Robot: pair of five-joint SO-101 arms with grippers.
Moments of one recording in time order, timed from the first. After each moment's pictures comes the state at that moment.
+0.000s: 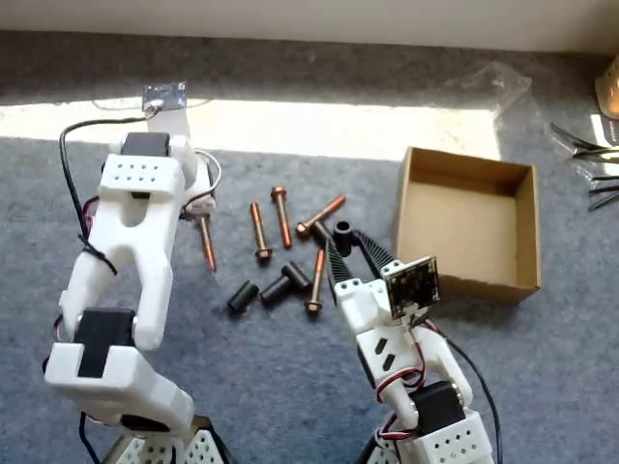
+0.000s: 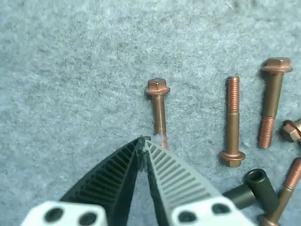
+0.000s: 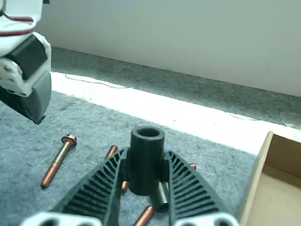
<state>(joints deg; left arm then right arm) -4.2 6.5 4.5 75.9 18.5 -25.8 -104.5 95.7 25.8 3.0</state>
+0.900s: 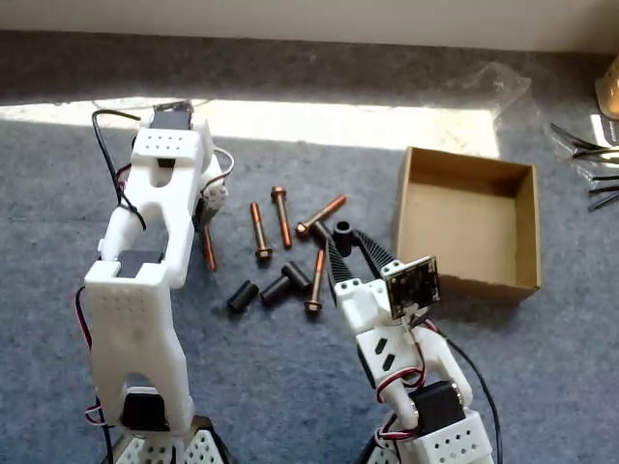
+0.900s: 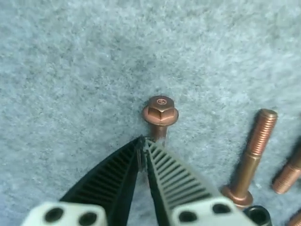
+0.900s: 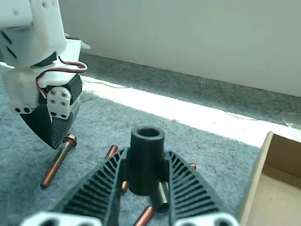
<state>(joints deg) -4.2 36.1 -22.7 88.0 26.5 -25.8 -104.5 95.7 25.8 3.0</state>
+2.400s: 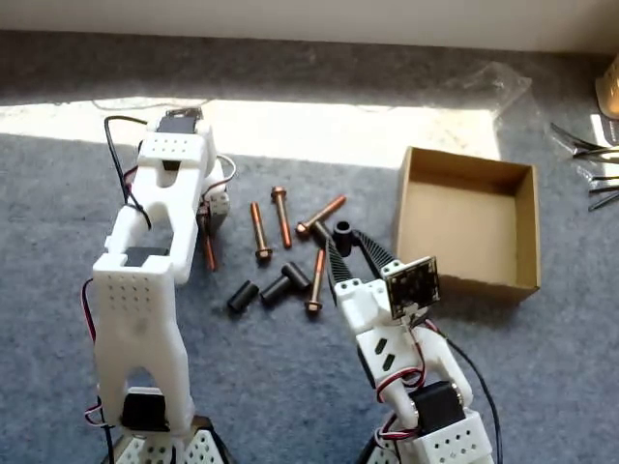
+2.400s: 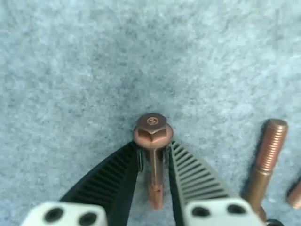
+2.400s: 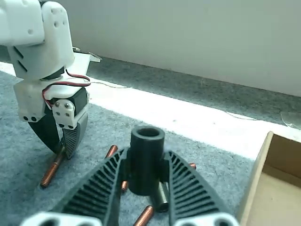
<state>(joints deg) -4.2 42.5 -25.8 85.8 21.8 -25.8 -104.5 95.7 25.8 3.0</state>
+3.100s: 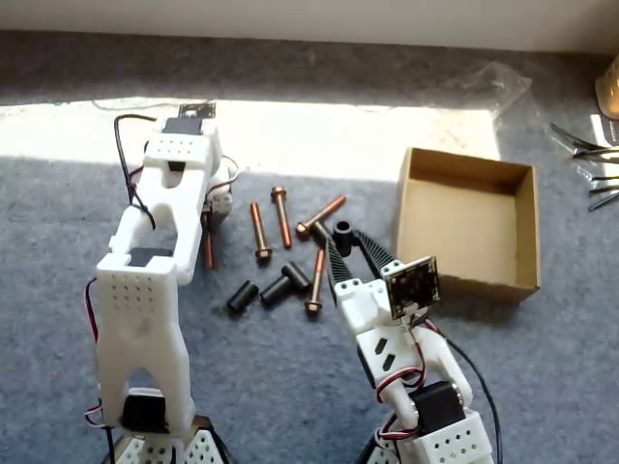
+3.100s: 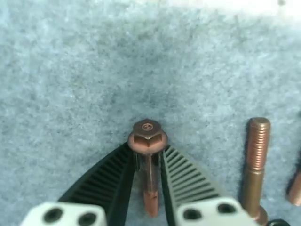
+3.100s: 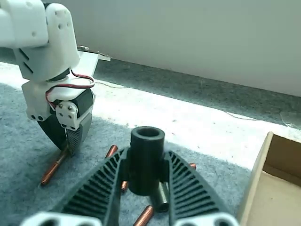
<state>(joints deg) -3.9 44.9 -26.6 83.2 16.0 -25.8 -104.5 95.7 25.8 3.0</state>
